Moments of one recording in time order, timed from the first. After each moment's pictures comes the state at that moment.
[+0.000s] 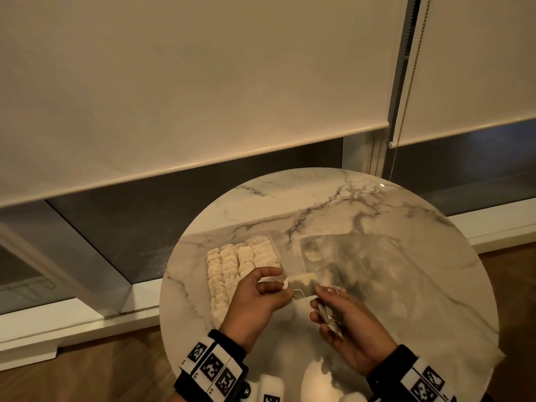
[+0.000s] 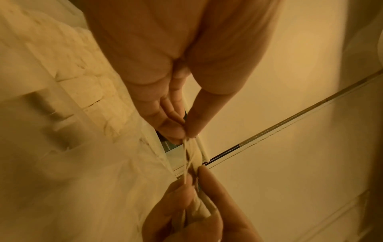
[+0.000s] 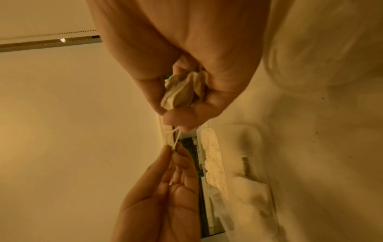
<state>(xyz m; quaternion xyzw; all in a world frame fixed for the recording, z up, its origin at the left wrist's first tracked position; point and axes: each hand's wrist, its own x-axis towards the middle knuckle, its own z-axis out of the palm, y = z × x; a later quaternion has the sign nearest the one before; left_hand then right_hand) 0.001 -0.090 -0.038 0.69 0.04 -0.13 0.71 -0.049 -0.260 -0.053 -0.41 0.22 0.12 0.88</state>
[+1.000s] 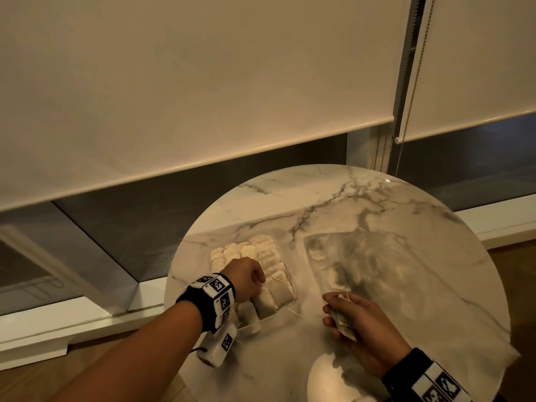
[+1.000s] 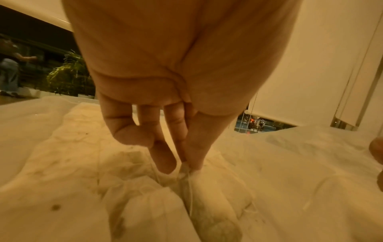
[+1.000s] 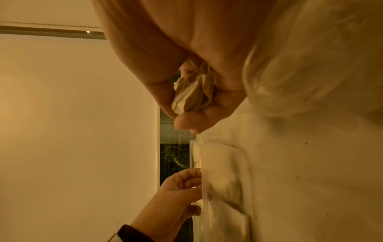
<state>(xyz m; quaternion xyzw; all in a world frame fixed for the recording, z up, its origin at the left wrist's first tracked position) 0.101 -0.051 -0.051 0.96 -0.11 -0.23 0.14 -0.045 -0.274 -0.083 -0.47 0.24 0.09 0.85</state>
